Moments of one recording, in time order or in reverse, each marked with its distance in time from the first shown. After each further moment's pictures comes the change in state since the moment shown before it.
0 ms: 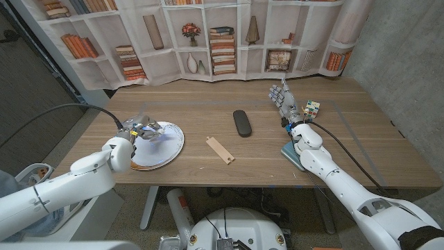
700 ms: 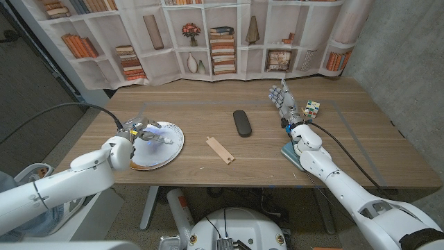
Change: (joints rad) left arm -0.029 0.031 0.020 -0.006 -0.064 0.028 -0.026; left_hand -0.120 0.011 -0.071 0.078 0.053 -0.327 0.004 -0.145 -0.003 -0.459 0.032 -0.004 0.012 -0.148 0.006 0.000 0.010 -0.067 0.065 0.000 0.005; right arm -0.015 -0.003 -0.001 -0.023 -0.004 -0.008 -0.016; right_hand 0.000 0.000 0.000 0.000 0.000 0.000 0.000 0.000 0.000 0.000 0.000 0.000 0.000 0.000 0.000 0.000 0.000 0.000 0.000 -0.004 0.000
